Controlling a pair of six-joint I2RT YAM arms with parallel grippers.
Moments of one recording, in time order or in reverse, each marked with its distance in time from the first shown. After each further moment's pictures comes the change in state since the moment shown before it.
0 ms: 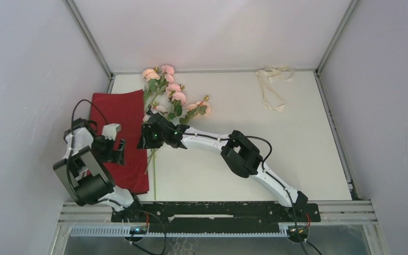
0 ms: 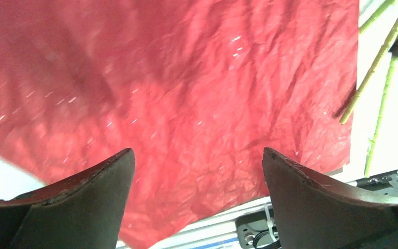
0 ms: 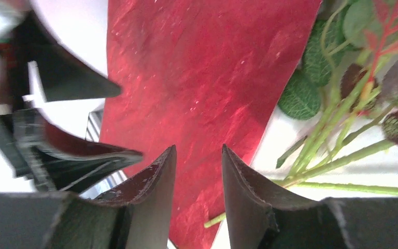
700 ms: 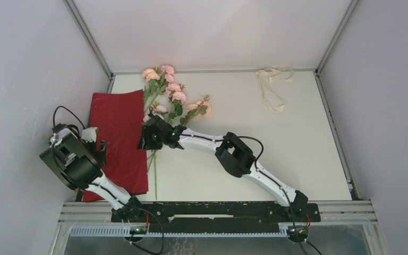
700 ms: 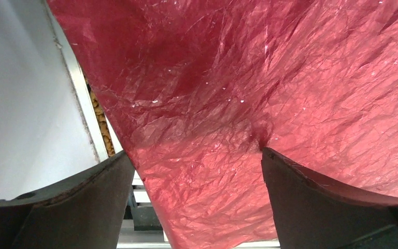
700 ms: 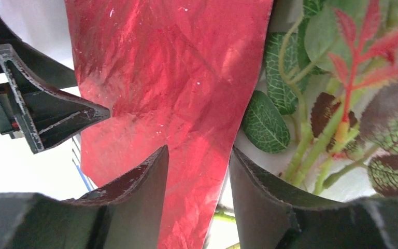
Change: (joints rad) left arm 0.235 0.215 0.129 0.155 -0.121 -0.042; right arm -0.007 0.148 0.149 -0.066 0.042 0.051
